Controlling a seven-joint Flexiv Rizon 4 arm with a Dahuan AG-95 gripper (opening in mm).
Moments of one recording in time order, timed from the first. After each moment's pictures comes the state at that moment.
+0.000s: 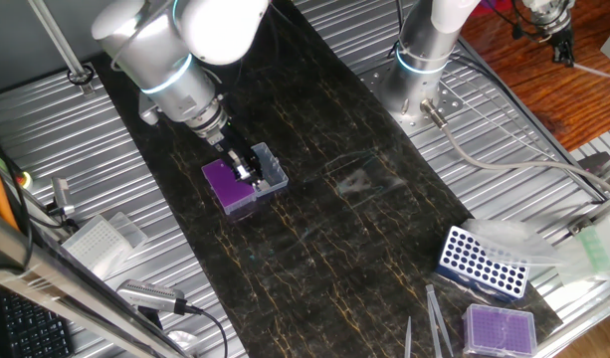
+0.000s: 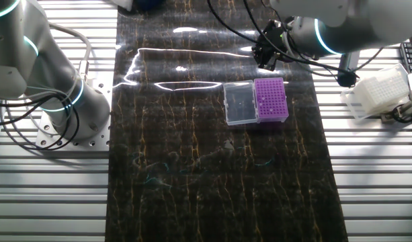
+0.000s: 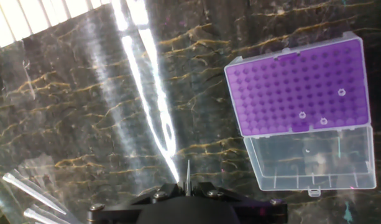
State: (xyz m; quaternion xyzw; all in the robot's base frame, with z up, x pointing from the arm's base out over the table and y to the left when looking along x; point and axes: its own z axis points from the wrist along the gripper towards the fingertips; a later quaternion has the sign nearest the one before) arm 0.490 0.126 0.129 -0.08 -0.96 -0.21 0.18
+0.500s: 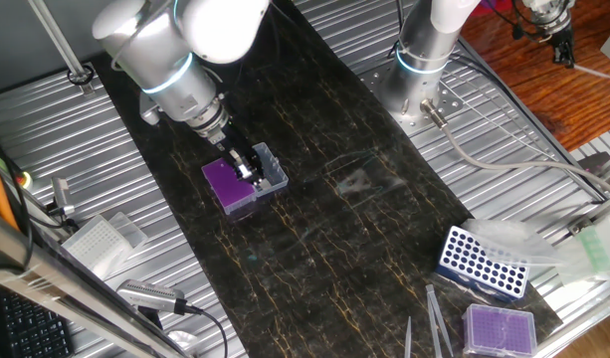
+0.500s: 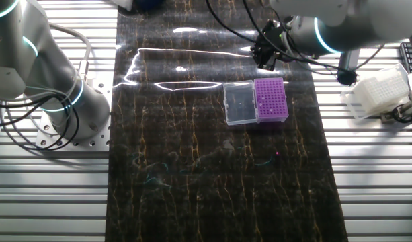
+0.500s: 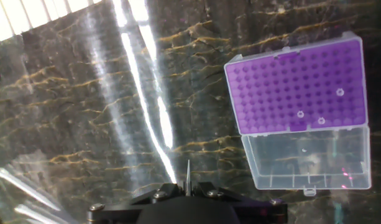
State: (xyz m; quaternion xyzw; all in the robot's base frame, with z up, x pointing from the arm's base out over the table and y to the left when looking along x) arm 0.488 0.126 0.129 -0.05 -0.96 -0.19 0.18
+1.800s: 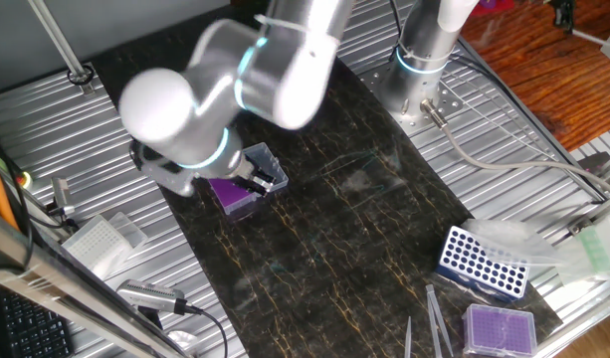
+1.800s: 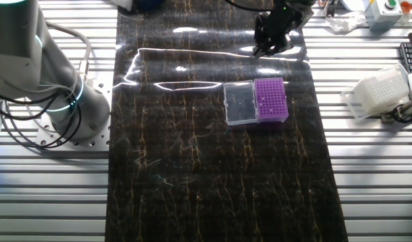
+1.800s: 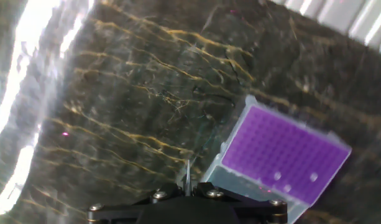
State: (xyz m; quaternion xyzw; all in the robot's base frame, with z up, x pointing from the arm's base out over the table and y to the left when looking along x) arm 0.501 0.127 0.120 0.29 -0.94 0.00 0.15
